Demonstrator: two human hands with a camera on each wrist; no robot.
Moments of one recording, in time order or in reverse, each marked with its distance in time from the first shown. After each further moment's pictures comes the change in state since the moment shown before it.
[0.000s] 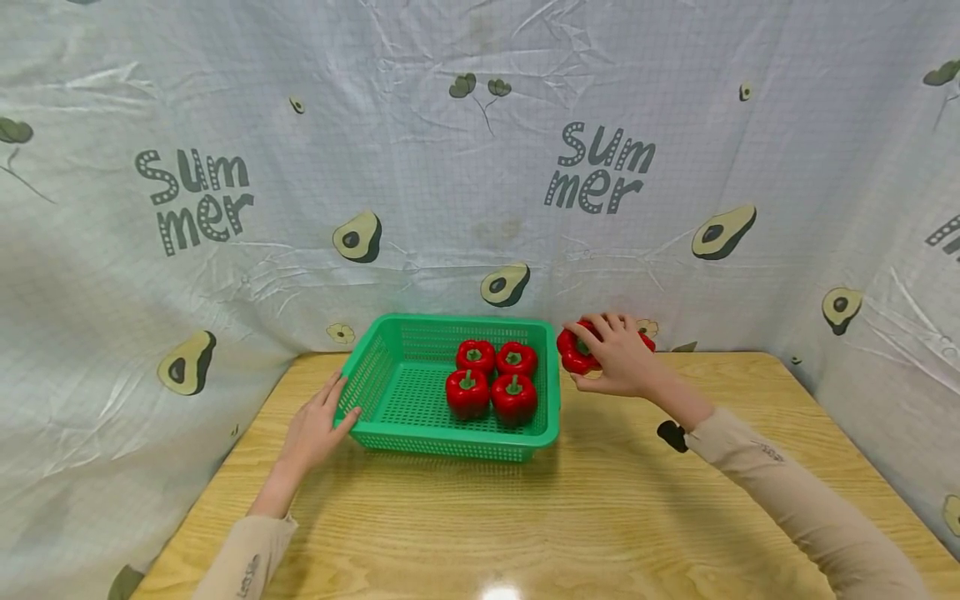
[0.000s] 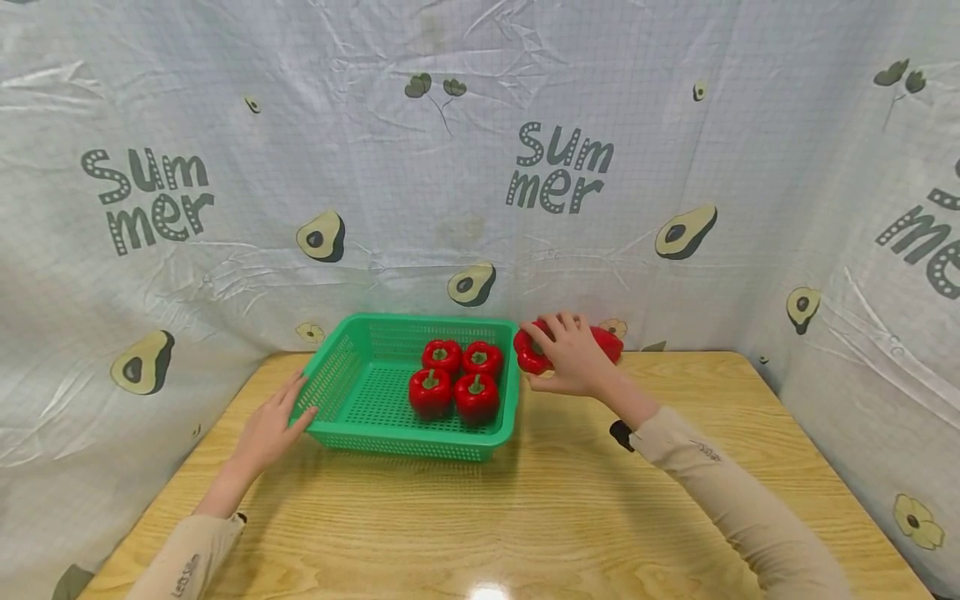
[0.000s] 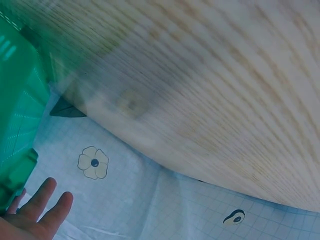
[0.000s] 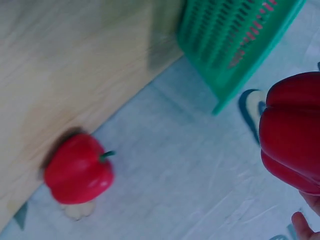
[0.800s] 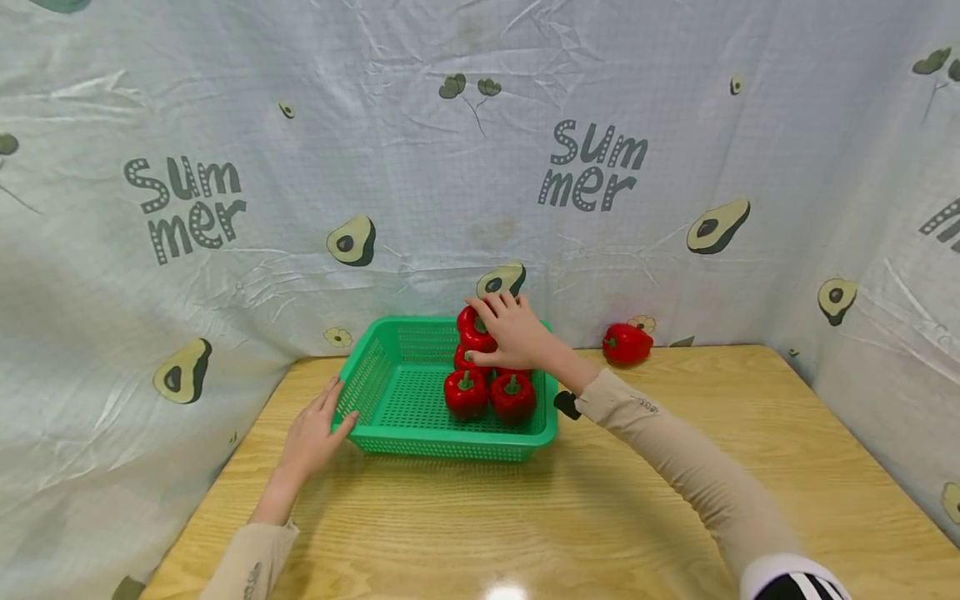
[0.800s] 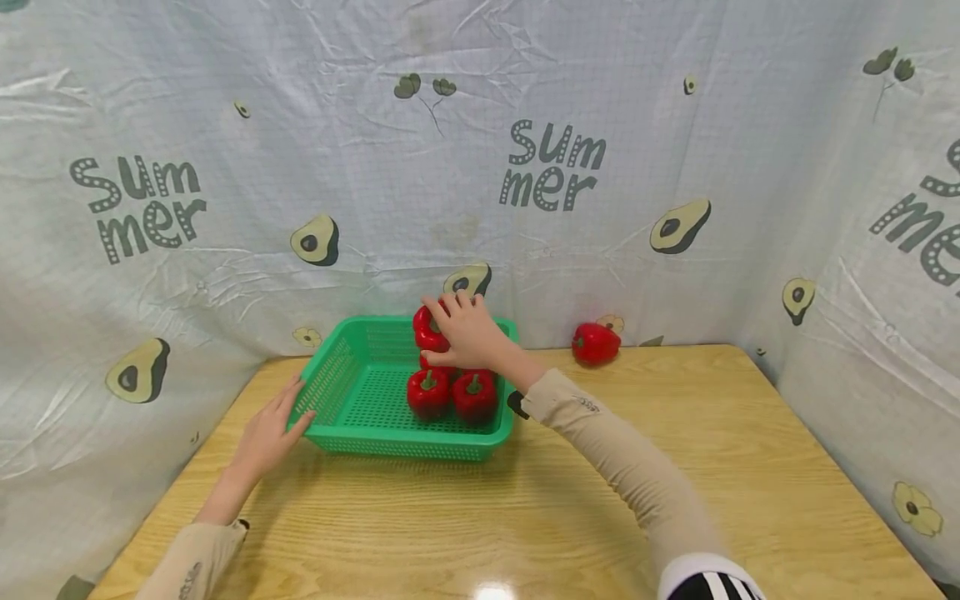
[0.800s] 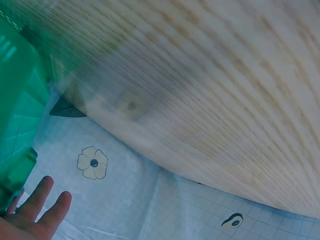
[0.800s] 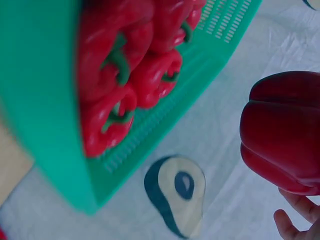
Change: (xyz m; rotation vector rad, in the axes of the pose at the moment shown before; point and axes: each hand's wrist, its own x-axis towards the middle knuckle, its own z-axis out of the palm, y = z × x) left_hand -0.001 0.001 0.002 -0.020 0.020 0.008; right_hand 0.107 -0.066 0.027 0.071 -0.135 0.031
